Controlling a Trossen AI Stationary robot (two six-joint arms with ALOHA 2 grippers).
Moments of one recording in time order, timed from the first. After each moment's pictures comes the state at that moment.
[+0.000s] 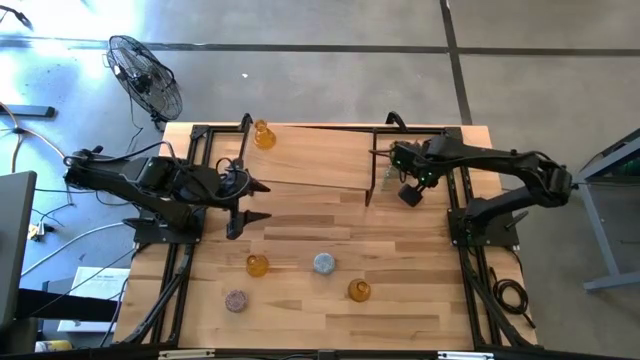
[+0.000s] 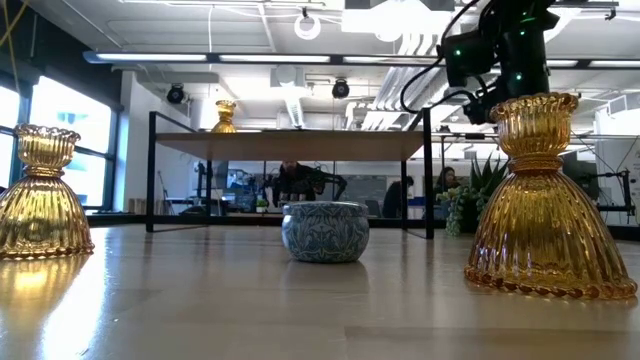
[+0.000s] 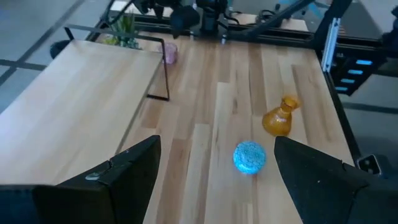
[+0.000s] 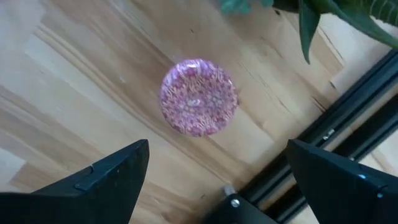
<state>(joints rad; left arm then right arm) -0.24 0.99 1.20 -0.73 -0.28 -0.24 -0.46 1.32 0.94 -1.23 0.15 0.36</state>
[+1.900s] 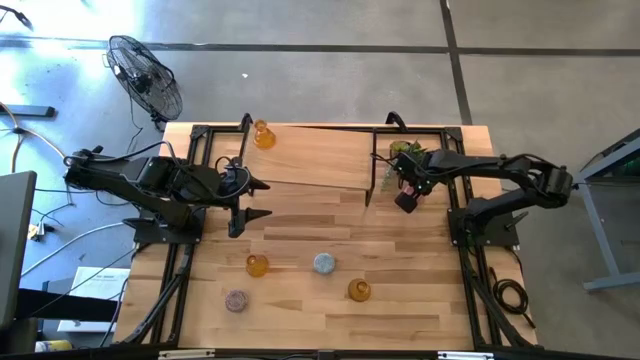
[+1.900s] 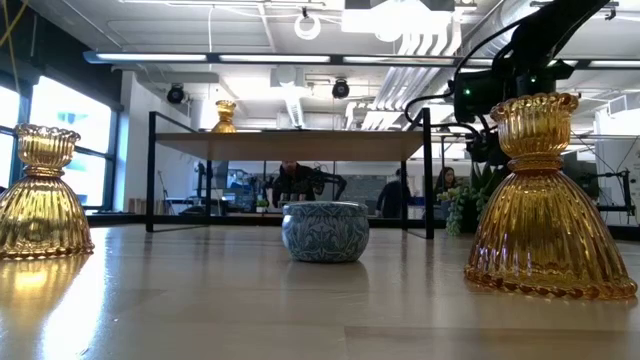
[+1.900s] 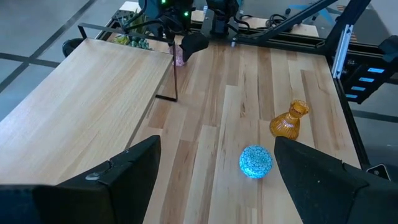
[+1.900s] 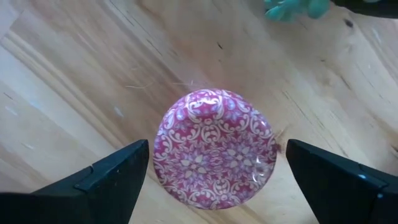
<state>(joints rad) -0.24 0.99 1.20 -0.73 -0.32 -0.27 -0.52 1.32 0.66 -0.83 0.08 0.26</state>
